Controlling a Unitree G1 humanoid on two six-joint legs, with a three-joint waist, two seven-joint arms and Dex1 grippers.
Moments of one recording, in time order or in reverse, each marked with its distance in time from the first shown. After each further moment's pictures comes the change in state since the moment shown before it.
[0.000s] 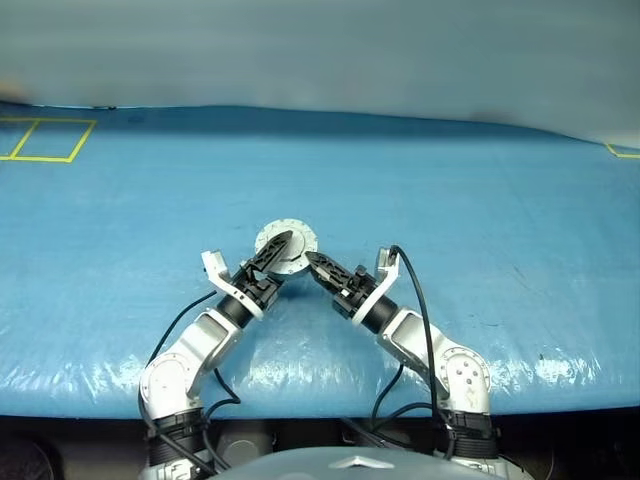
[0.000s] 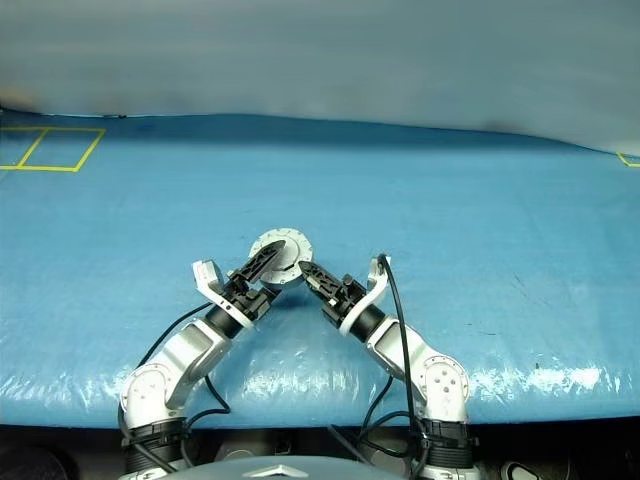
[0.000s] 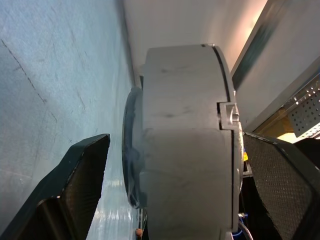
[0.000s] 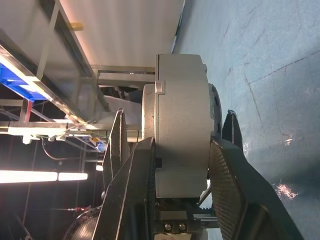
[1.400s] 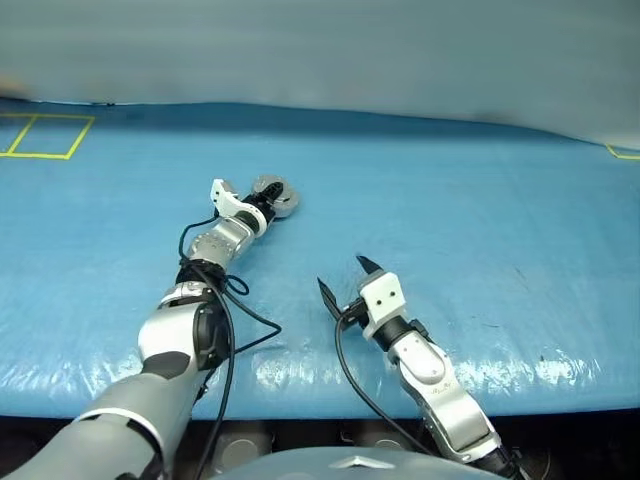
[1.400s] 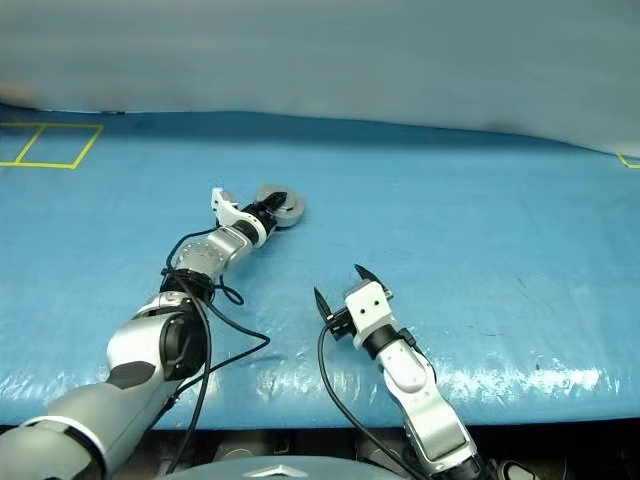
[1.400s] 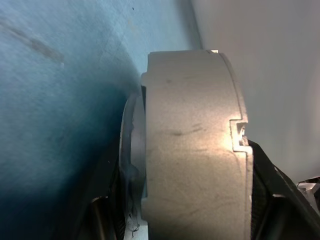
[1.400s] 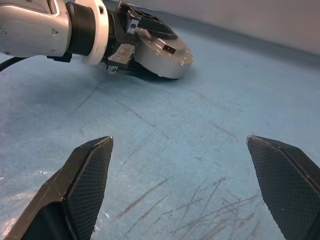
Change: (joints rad) left arm -0.930 0.196 0.146 1.281 0.680 -0.490 -0.238; right arm 0.161 -0.299 0.436 -0.098 -1.515 -0.794 0.212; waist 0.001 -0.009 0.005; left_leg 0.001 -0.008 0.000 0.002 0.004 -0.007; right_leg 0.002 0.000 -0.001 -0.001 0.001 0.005
